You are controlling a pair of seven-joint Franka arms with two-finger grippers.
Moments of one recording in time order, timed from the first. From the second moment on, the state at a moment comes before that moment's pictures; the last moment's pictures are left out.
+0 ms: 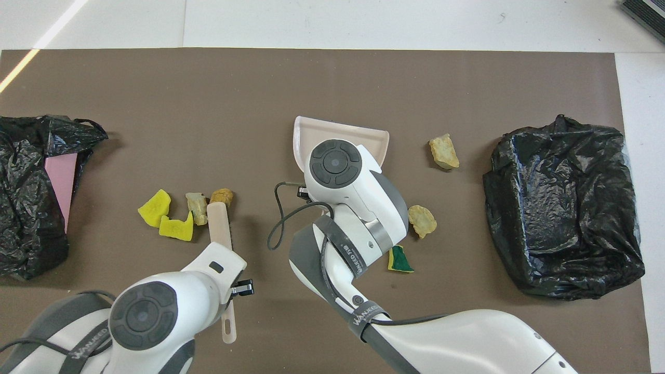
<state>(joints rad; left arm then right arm) -0.52 -0.35 0.02 -2.48 0.01 2.11 -0.65 0.56 0.48 0.06 -1.61 -0.01 2.08 0.80</state>
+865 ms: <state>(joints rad) 0.03 -0.29 0.03 -2.45 0.04 2.10 -0.11 0.50 0.31 0.05 -1.62 -0.06 1.94 0.13</state>
